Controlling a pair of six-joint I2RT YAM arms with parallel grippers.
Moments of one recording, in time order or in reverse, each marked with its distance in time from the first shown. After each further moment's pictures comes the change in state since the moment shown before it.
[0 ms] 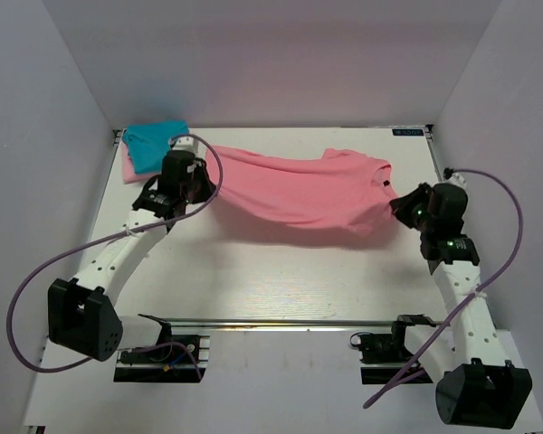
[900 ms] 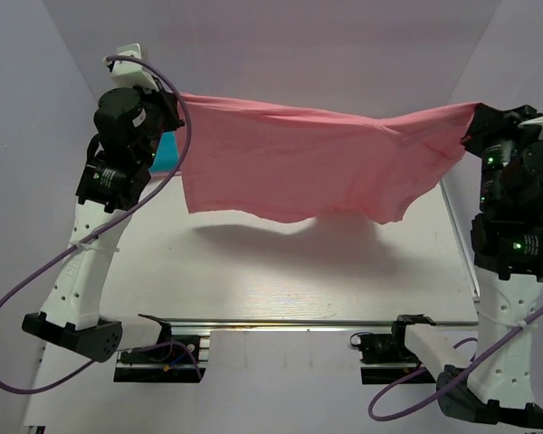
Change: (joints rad) left arm 0.000 -0.005 0.690 -0.111 -0.235 0.213; right arm -0.001 0.068 0.784 -0.036 0.283 -0.203
